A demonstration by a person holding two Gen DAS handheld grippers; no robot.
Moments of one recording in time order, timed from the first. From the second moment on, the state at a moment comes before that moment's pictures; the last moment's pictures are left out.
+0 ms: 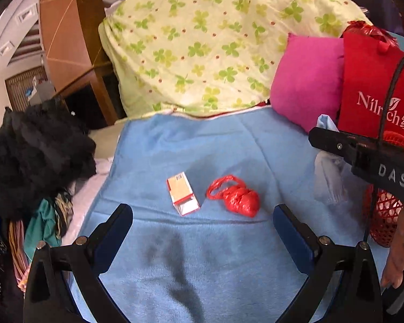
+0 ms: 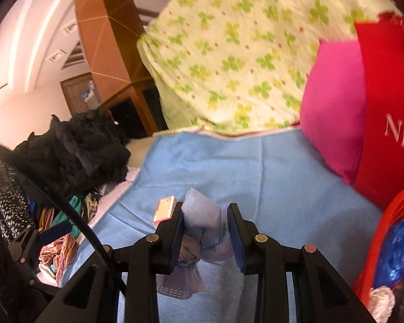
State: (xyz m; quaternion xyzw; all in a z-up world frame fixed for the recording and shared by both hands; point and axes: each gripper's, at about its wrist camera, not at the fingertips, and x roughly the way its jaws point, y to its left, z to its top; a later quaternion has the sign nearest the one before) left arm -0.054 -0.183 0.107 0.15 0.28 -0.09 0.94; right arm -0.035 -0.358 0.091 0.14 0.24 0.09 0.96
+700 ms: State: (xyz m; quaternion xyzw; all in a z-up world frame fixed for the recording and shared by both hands) left arm -0.077 -0.219 0.130 0.18 0.24 -0.10 0.95; right arm -0.079 -0.382 0.117 0.13 0.16 0.08 0.97
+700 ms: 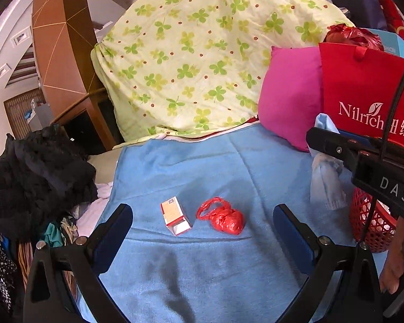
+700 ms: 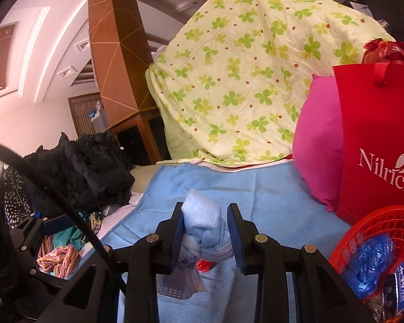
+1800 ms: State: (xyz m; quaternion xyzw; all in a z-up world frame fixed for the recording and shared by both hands) left arm -0.084 -0.255 0.124 0.20 0.24 -0.13 0.94; right arm -0.092 -0.410 0.118 0.15 0.15 0.06 0.98
